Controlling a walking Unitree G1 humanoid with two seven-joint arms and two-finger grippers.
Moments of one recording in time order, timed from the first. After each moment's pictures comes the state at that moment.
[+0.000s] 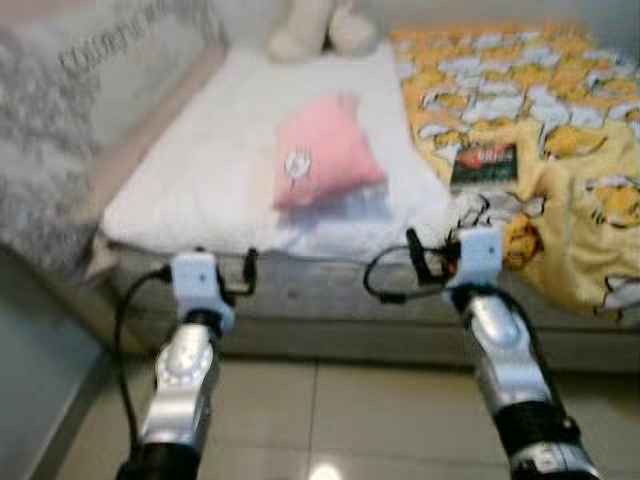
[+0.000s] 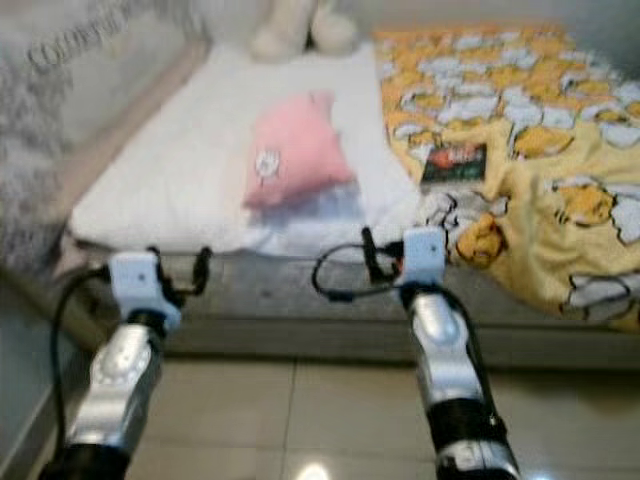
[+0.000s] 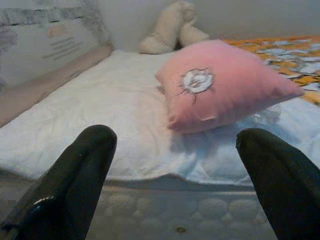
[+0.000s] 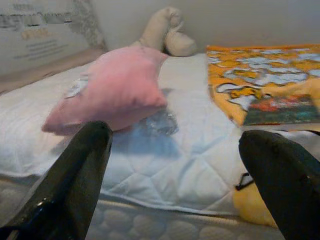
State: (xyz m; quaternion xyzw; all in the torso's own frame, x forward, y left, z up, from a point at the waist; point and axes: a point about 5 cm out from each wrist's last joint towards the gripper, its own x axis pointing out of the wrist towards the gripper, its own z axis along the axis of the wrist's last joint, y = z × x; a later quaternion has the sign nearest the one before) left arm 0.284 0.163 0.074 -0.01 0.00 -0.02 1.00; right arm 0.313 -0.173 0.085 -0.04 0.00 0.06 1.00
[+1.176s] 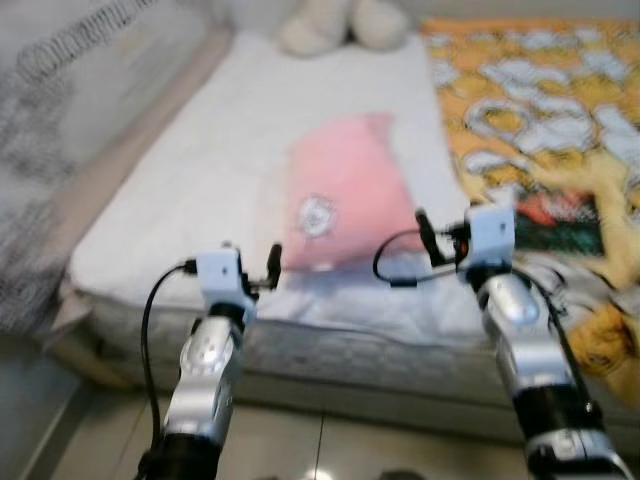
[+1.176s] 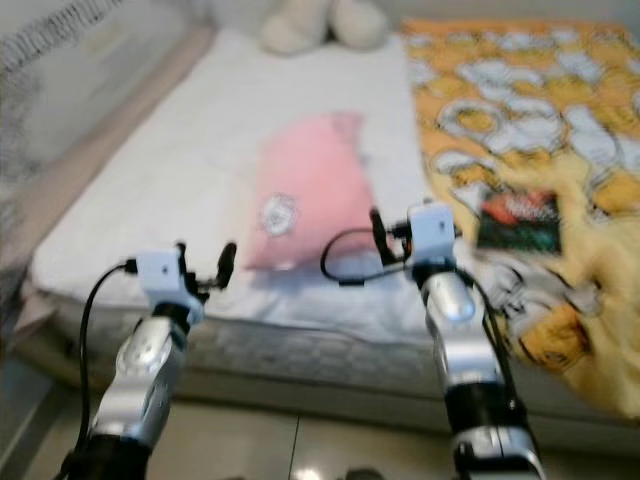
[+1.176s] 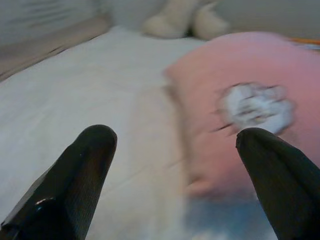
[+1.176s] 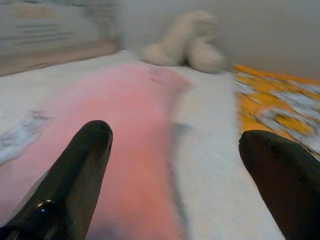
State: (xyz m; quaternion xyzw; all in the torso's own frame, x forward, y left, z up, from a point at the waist) left arm 0.288 0.142 0.070 -0.06 0.02 -0.04 1.00; right arm 0.327 -0.181 0.121 -0.11 -0.03 0.10 0.99
